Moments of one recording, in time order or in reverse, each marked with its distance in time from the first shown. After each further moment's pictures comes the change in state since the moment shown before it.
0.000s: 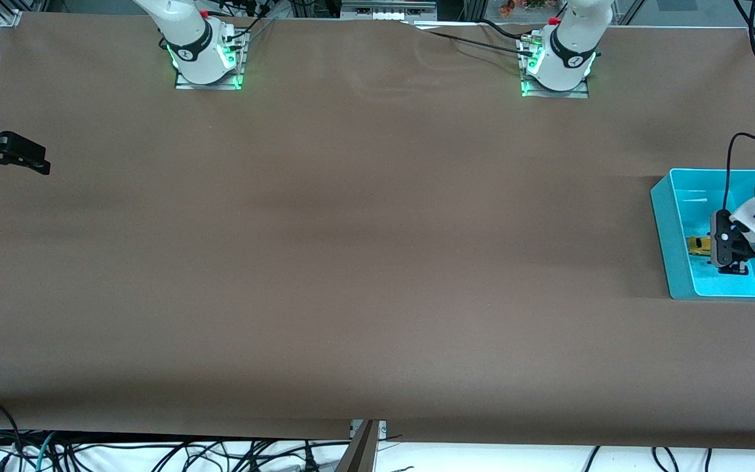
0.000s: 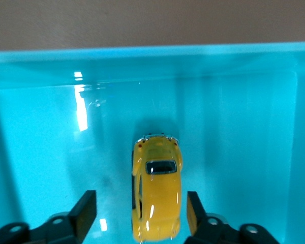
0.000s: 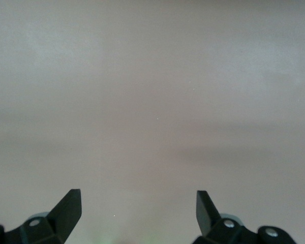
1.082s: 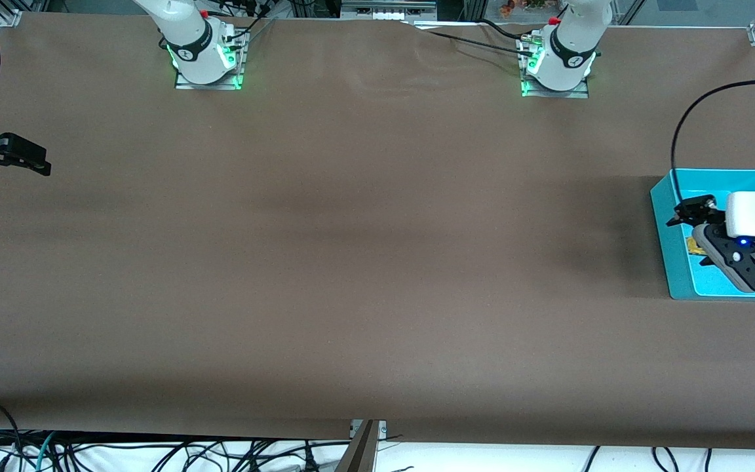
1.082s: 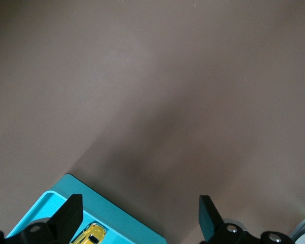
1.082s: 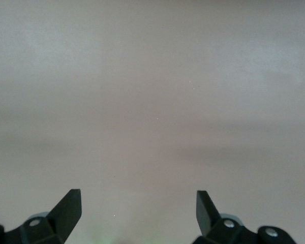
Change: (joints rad) left arm -0.207 -0.234 -0.208 0.264 -0.244 -0.511 -1.044; right arm 0.000 0.004 0.000 0.000 0.000 0.001 0.000
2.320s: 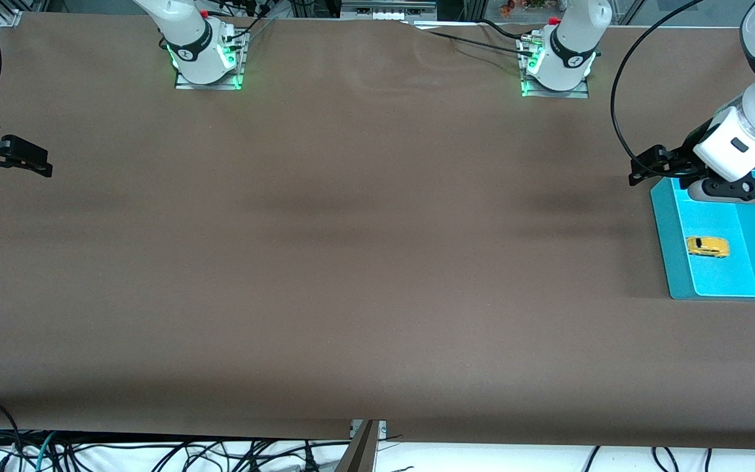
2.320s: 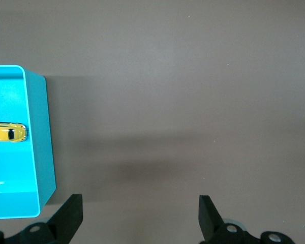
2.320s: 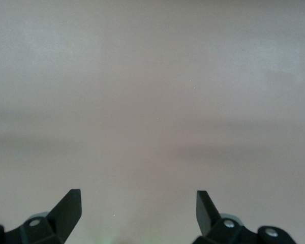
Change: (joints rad) left arm -0.408 -0.415 0.387 -0.386 -0.162 0.089 -0.809; right arm 0.000 0.006 0.000 0.000 0.000 0.000 0.000
